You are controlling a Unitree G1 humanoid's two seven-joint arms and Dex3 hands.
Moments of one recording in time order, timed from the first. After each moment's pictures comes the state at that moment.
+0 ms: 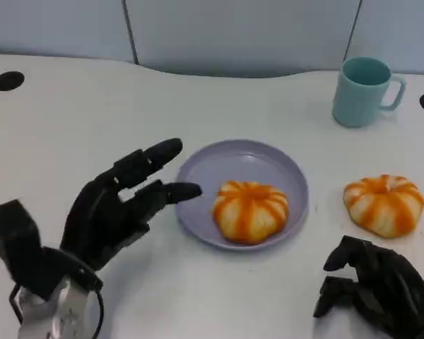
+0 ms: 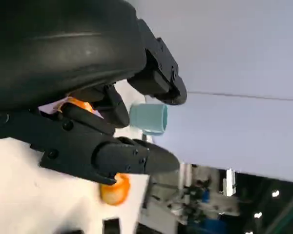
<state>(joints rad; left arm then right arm) -0.31 0.00 0.13 0.60 -0.47 -0.30 -0.72 -0.02 0.00 -0.10 0.33 0.34 0.07 0.47</state>
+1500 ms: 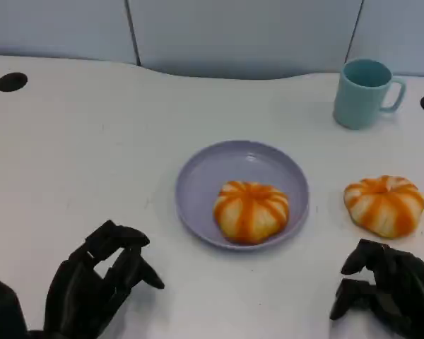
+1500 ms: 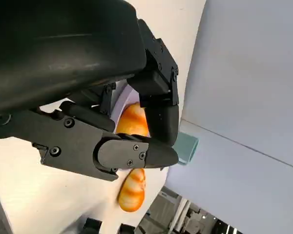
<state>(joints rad) 0.01 -0.07 0.16 0.33 -0.46 -0.15 -0.55 -0.02 -0.04 -0.13 0.37 0.36 0.05 0.51</state>
